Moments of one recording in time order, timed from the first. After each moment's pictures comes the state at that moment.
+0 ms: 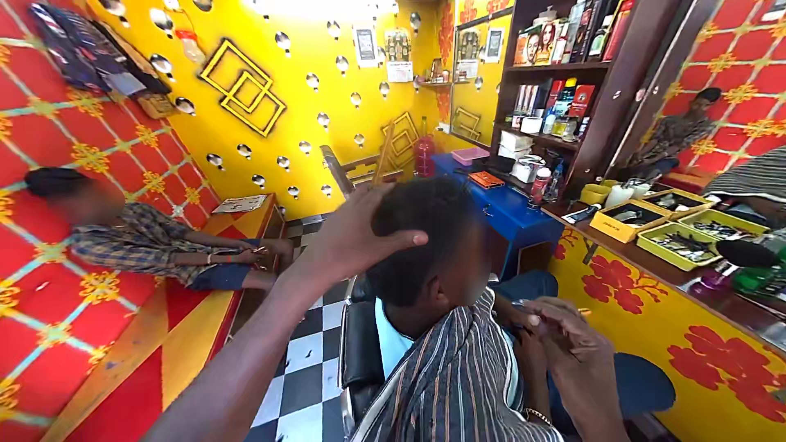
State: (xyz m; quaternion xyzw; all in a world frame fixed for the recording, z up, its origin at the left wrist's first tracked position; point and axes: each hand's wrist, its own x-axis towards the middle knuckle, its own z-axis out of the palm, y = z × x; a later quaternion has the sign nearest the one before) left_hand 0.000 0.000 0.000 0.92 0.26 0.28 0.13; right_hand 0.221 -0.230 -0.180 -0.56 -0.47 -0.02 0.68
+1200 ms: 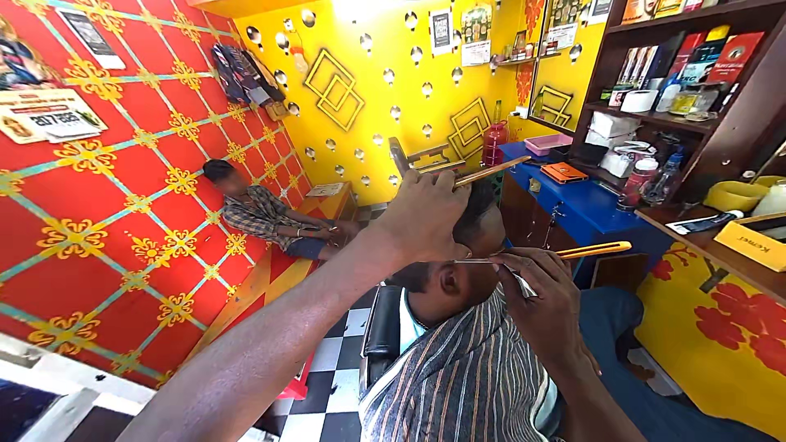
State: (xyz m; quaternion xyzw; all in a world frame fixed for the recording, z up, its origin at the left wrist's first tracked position) left_hand 0.085 -0.050 0.029 0.93 0.30 0.01 -0.20; right_hand 0.241 -0.141 -0.146 -0.51 -0.60 -0.23 0.57
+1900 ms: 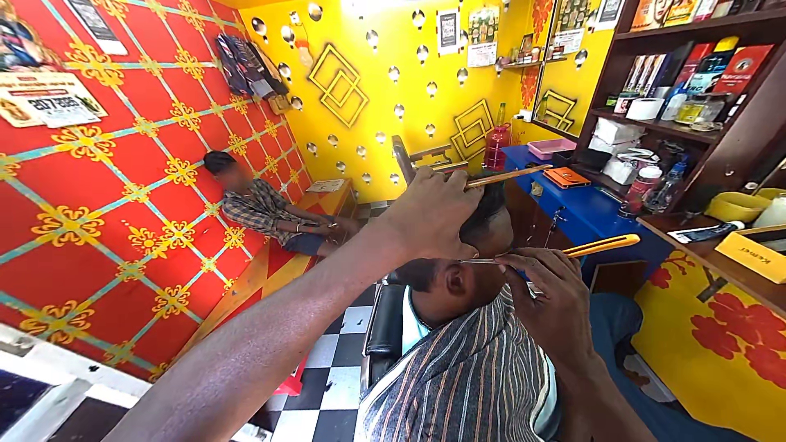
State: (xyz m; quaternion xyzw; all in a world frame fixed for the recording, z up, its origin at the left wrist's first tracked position) left_hand 0.078 -0.039 0.030 0.94 0.25 0.02 -0.22; right_hand 0.246 -0.140 -0.139 -0.52 -0.63 -0.24 0.53
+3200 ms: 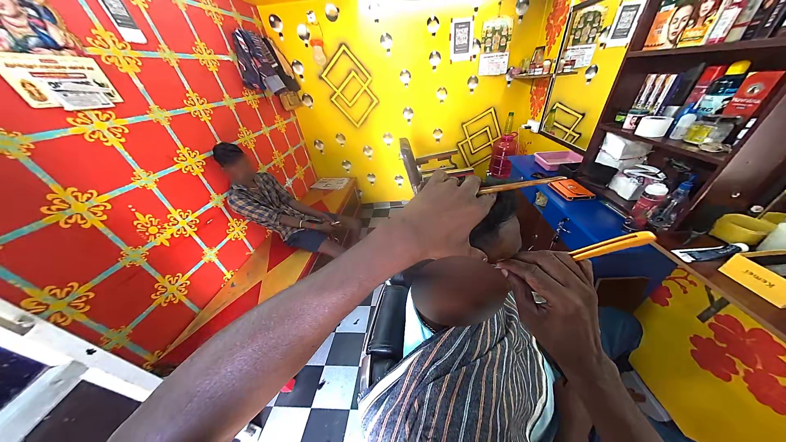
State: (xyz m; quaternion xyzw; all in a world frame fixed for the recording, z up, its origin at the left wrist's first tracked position) left_hand 0.074 -0.035 0.028 0.95 0.23 0.04 -0.20; right_hand 0.247 -0.138 -0.124 -0.49 -0.66 -0.30 0.47
